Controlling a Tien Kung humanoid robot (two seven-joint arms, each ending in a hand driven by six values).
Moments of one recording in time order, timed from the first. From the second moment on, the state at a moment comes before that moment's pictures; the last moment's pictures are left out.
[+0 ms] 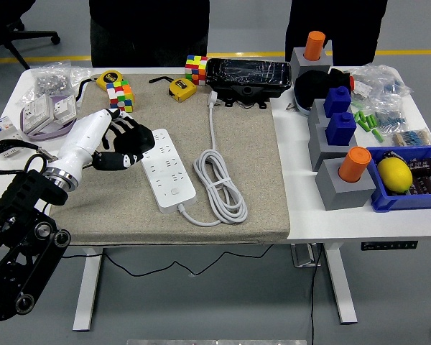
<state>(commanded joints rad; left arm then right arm) -0.23 0.16 -1.29 -1.47 2.13 0.02 0.09 0.08 -0.08 1.85 0.18 -1.22 -0.10 -0.05</state>
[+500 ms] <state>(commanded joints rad) -0.27 0.15 -1.20 -1.40 2.12 0.04 0.09 0.08 -0.08 1.85 0.18 -1.22 -0.10 -0.05</state>
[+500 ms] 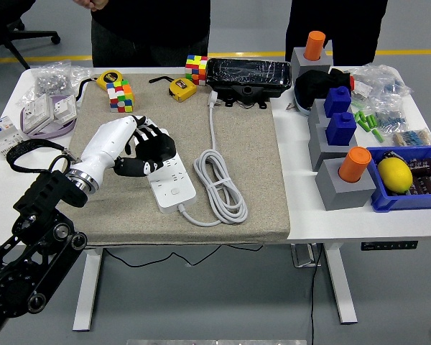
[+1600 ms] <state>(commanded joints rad) -0.32 0.13 -1.20 -1.16 2.15 0.08 0.05 0.08 -0.09 1.85 0.18 -1.22 -0.10 -0.05</state>
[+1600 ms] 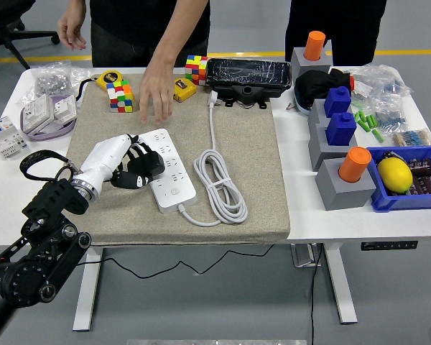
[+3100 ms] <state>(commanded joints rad) -0.36 0.15 -1.18 -1.11 2.17 0.07 0.03 0.09 -0.09 1.85 0.18 -1.22 -0.10 -0.05</state>
